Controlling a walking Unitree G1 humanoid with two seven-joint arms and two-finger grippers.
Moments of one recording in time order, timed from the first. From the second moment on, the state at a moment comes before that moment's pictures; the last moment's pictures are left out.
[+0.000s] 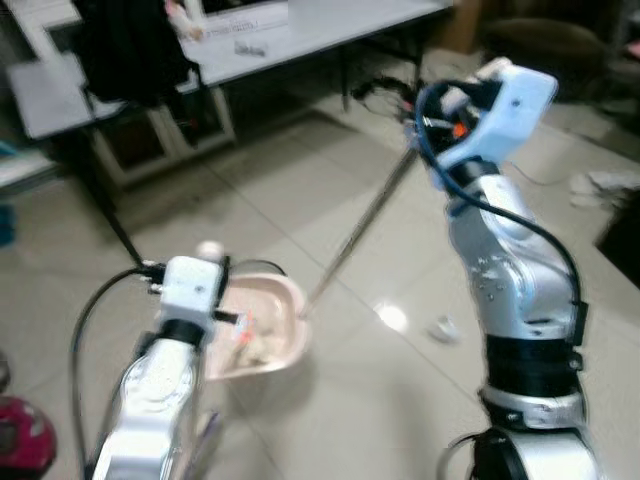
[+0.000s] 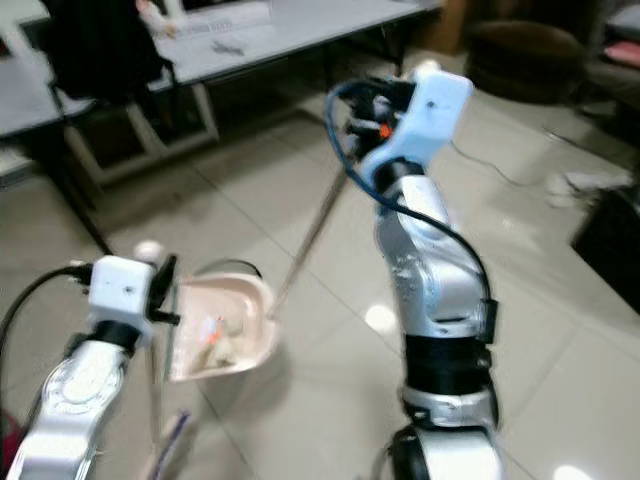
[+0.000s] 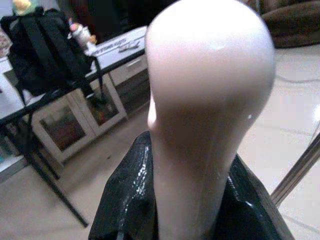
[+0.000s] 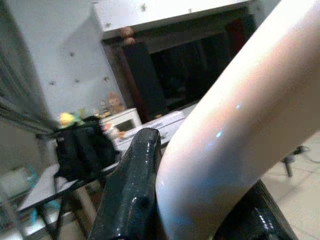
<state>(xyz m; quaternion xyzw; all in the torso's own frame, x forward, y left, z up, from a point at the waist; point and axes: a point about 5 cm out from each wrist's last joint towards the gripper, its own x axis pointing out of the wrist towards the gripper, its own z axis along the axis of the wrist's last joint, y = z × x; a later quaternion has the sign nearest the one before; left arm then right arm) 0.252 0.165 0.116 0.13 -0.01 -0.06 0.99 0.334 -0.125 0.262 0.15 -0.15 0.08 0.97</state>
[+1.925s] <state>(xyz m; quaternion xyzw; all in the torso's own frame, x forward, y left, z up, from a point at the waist) 0.252 0.174 0.112 0.13 -0.01 -0.05 0.99 0.332 -0.142 0.268 0.12 -0.17 0.05 0.98</state>
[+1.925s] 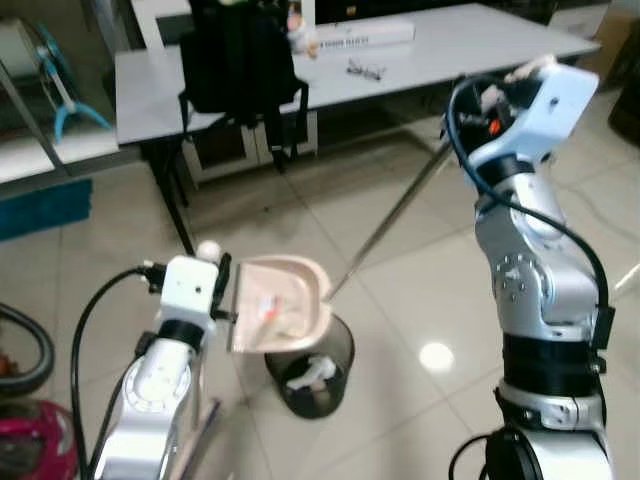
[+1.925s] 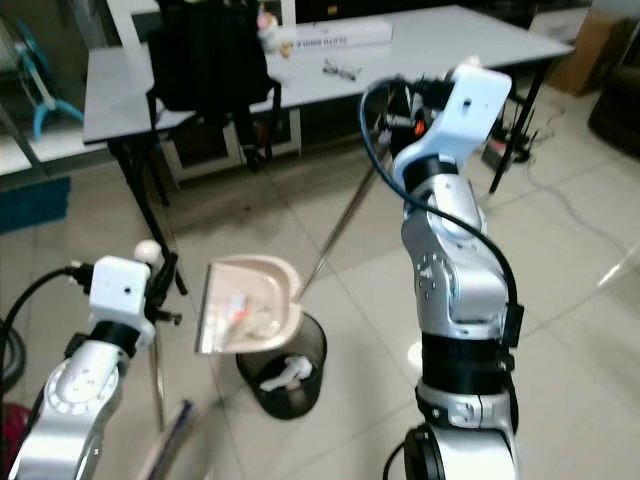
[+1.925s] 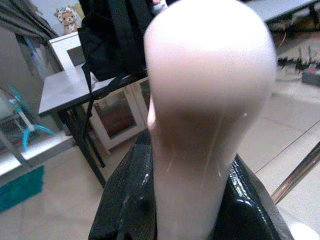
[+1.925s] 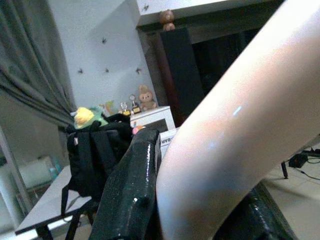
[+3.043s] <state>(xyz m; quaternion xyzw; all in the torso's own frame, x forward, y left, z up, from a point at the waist) 0.251 0.165 0.110 0.12 -0.01 -0.06 0.99 0.319 -0.092 0.259 -0.06 -0.26 0.15 0.95</state>
